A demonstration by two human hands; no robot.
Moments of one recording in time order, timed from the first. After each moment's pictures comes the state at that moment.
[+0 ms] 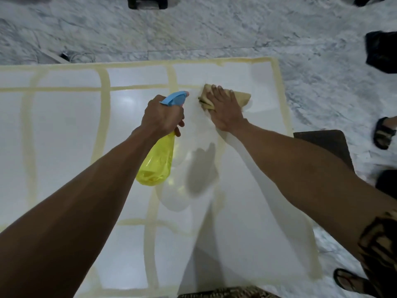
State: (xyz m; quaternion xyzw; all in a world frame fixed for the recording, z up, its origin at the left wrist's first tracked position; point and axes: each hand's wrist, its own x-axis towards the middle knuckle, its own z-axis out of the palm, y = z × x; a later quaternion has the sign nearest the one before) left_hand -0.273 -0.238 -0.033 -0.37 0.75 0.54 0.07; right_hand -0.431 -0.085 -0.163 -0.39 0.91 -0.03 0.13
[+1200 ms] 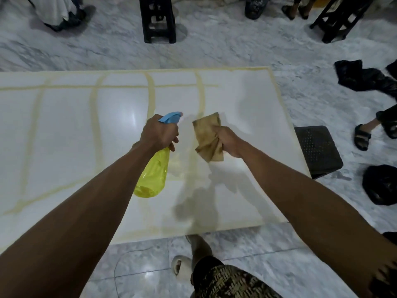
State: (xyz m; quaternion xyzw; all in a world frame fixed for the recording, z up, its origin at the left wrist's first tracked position) left_hand -0.045 -0.265 0.033 -0.35 0.75 0.56 0.05; right_hand -0.172 -0.076 -0.025 0.00 0.73 -0.51 0.45
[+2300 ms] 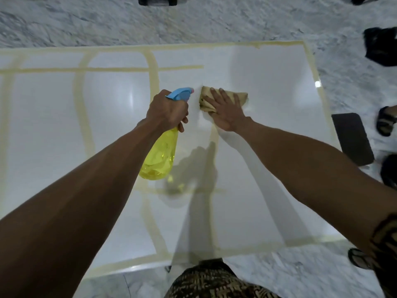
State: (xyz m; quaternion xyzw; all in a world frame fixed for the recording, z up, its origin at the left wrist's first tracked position) left_hand -0.137 -0.339 -0.030 -0.33 0.76 0.56 0.07; right_hand -0.281 -0.172 -0.143 -0.38 0.90 0.01 0.20
